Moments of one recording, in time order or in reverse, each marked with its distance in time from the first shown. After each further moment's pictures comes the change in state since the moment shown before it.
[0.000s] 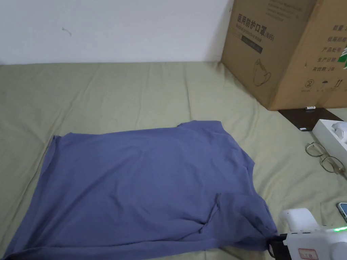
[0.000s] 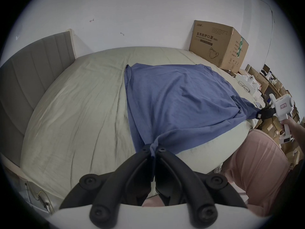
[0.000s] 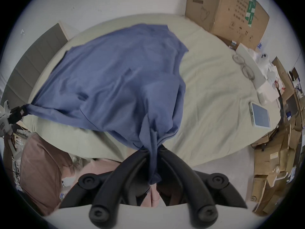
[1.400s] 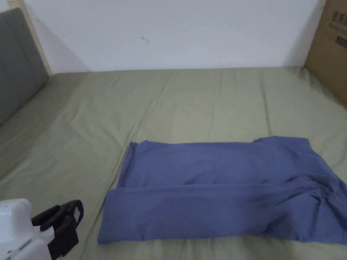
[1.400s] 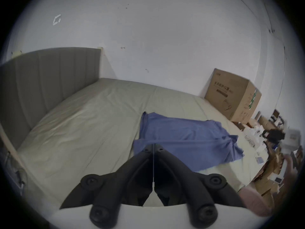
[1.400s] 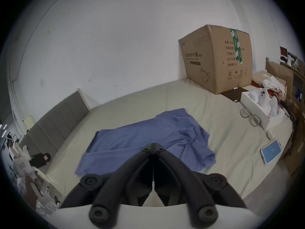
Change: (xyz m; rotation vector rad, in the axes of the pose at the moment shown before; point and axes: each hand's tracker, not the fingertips) left arm -0.004 0.044 0.036 0.336 0.166 0.244; right arm -0.074 0.073 0.086 0.599 0.167 -0.198
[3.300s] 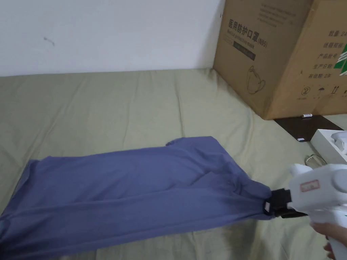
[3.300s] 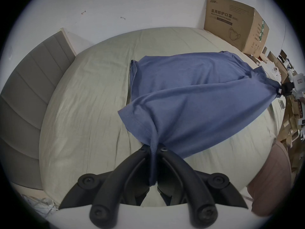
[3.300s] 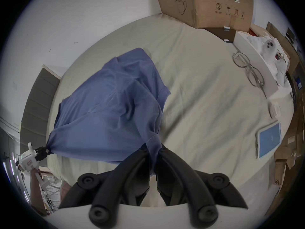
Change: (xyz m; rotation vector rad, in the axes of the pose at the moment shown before) left arm 0.025 0.014 -0.135 -0.537 -0.002 -0.347; right arm 0.171 0.030 -0.110 -0.627 -0.140 -0.136
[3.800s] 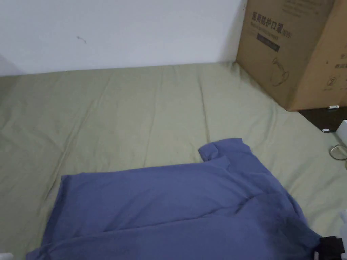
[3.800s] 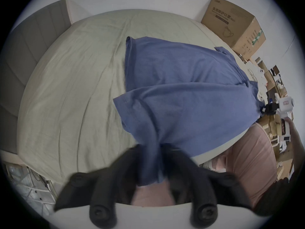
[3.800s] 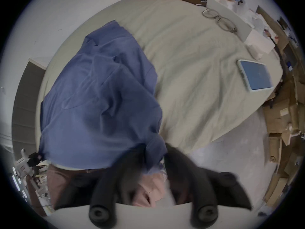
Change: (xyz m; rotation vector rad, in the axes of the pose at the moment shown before) left arm 0.002 -0.101 0.040 -0.127 -0.188 0.167; right arm 0.011 -0.113 0.009 -0.144 -0.164 -0.077
